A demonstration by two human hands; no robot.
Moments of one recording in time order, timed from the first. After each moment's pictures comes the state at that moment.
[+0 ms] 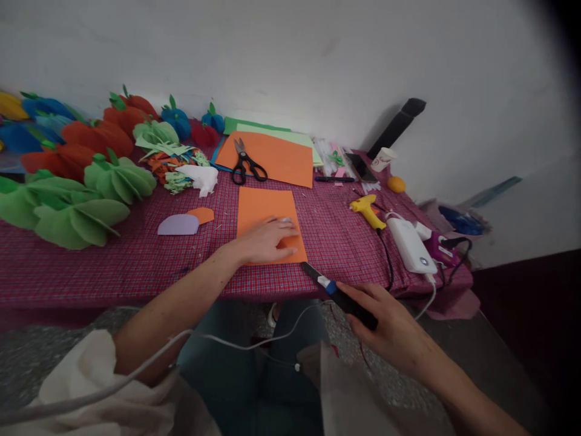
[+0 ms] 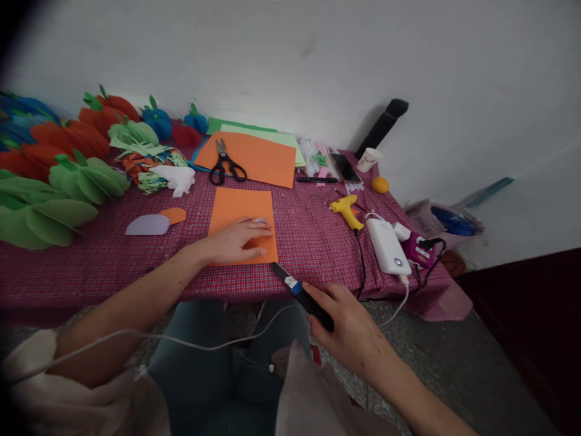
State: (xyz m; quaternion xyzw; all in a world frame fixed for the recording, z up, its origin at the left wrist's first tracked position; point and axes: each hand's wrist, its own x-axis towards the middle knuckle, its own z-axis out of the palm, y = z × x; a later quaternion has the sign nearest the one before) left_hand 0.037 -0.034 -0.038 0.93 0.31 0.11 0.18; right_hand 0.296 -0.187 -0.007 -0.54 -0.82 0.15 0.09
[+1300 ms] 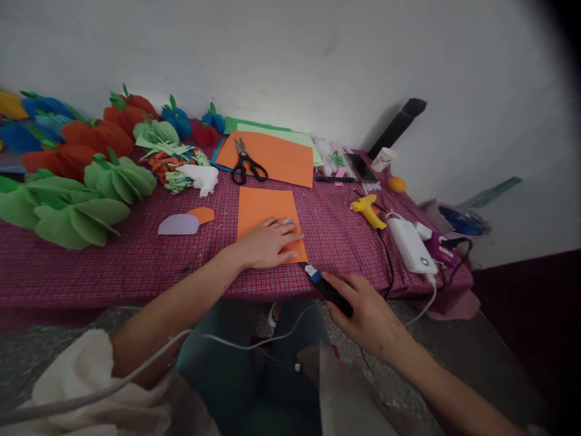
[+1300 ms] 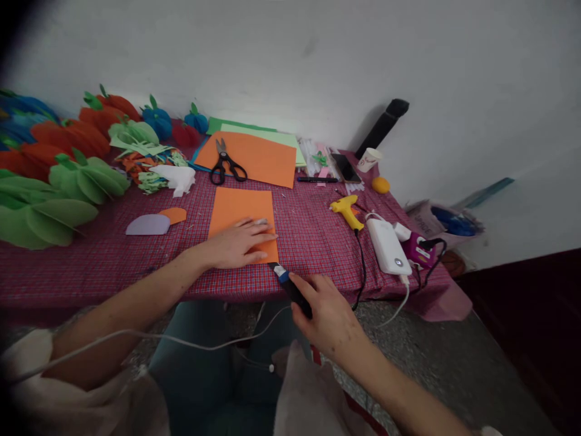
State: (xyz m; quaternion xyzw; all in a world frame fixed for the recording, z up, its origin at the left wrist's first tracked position) left_hand 0.039 -0.038 -0.046 0.94 0.30 0.09 0.12; right_hand 0.269 -0.173 -0.019 -0.54 -0.83 0.11 0.10
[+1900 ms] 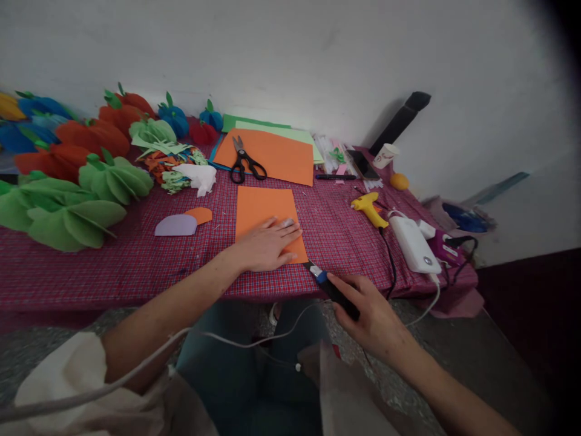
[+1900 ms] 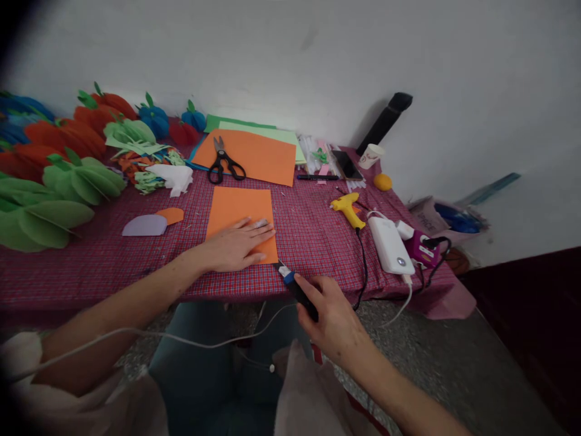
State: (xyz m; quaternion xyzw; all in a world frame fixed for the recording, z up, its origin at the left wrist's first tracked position) left_hand 0.041 -0.039 -0.051 0.94 0.31 0.06 0.10; right_hand 0.279 -0.176 -0.027 -0.53 -0.82 0.11 0.15
